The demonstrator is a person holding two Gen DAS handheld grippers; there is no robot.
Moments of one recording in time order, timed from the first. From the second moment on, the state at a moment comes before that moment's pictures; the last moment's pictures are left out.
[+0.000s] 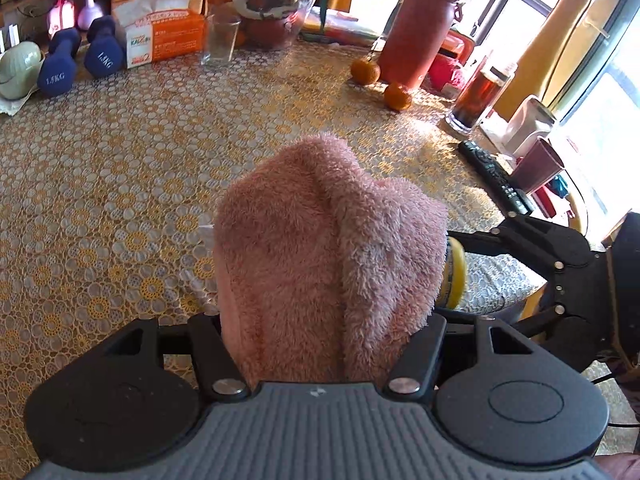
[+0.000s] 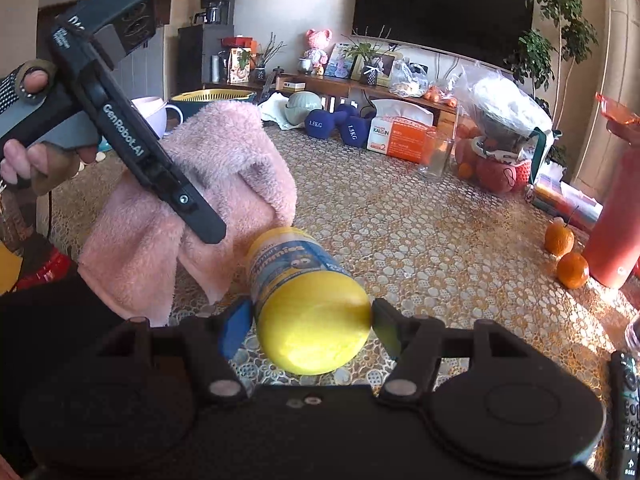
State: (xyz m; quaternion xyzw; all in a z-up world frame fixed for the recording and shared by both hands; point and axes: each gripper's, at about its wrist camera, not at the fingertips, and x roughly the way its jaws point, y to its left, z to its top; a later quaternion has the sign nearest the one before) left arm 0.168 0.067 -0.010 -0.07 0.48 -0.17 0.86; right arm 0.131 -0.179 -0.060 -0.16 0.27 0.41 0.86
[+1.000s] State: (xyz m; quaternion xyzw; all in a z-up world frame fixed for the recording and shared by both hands) left arm 0.214 0.052 -0.021 -0.06 0.50 -0.14 0.86; right arm 0.100 -0.160 -0.066 -0.28 0.20 0.42 0.84
